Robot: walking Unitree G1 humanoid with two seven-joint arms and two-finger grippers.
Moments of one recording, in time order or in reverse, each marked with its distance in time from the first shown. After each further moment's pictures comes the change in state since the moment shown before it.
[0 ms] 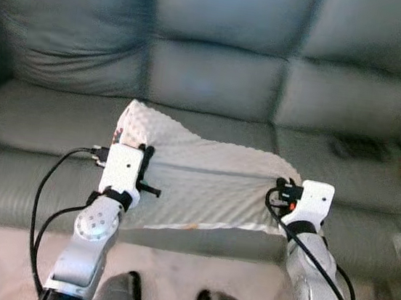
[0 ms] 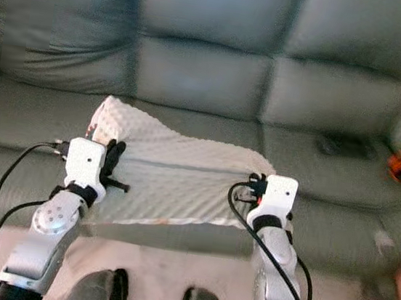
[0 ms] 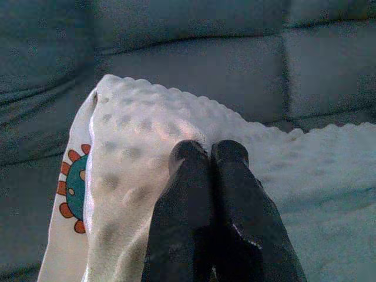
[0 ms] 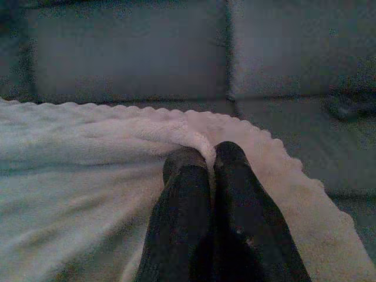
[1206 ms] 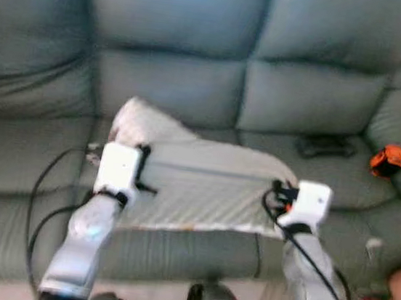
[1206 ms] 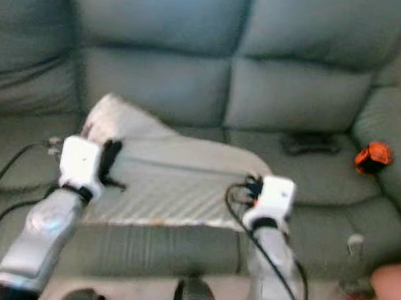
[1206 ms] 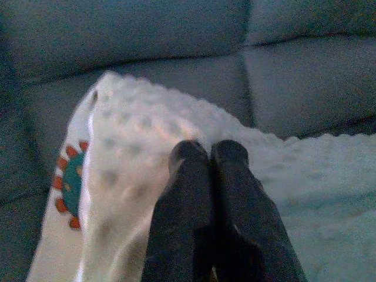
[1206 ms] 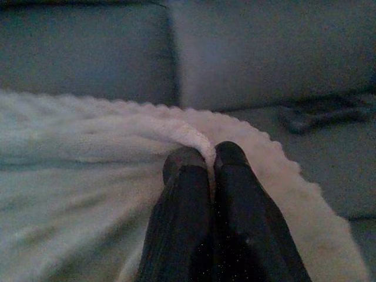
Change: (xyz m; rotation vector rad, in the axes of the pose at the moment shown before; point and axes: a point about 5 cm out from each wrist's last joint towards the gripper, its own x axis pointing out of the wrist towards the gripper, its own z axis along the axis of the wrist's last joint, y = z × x) left arm 0.002 -0.009 0.002 -0.022 -0.014 -0.020; right arm -0.003 -0.007 -0.004 -0.011 0.023 -0.012
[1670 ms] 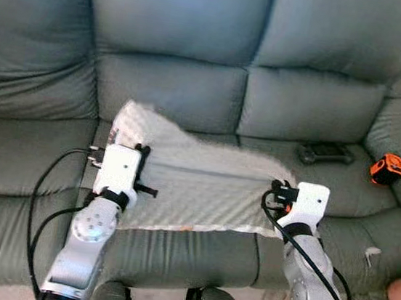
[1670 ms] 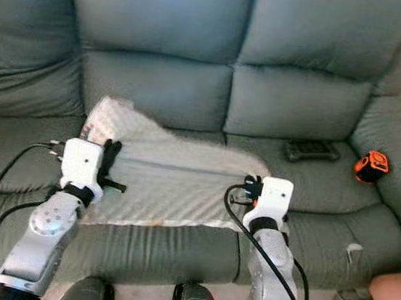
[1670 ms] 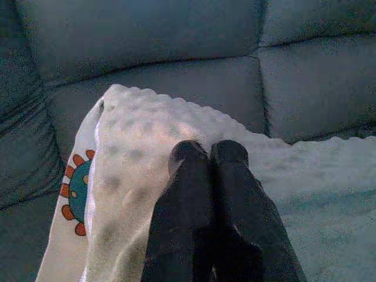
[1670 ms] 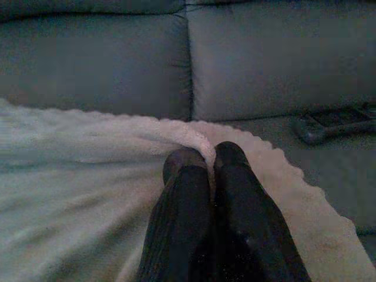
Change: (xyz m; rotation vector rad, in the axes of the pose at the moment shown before) left arm -0.004 0.011 -0.002 0.043 0.011 0.054; right arm 0.001 0.011 0.002 0.006 -0.011 0.046
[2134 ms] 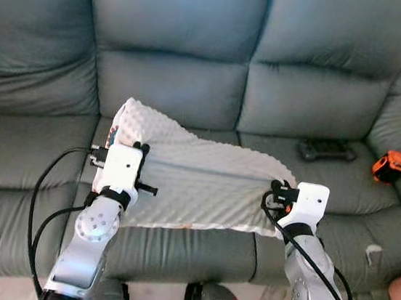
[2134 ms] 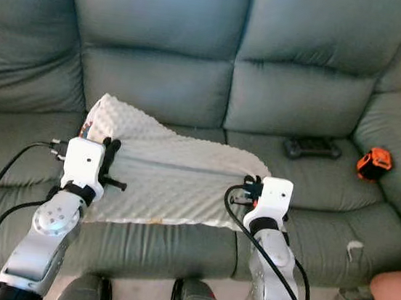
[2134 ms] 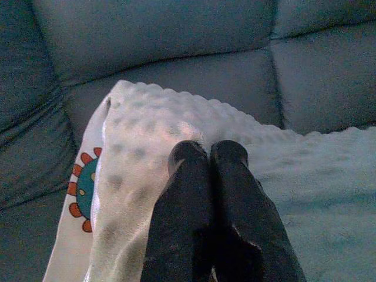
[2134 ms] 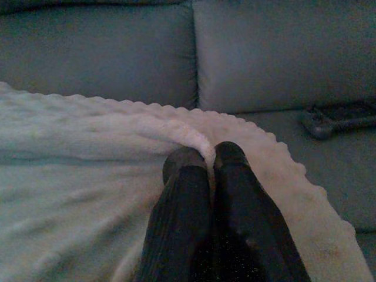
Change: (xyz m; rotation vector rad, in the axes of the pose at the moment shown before) left arm 0.003 0.002 0.003 0.061 -0.011 0.056; right arm 0.001 0.002 0.001 0.002 -0.003 0.024
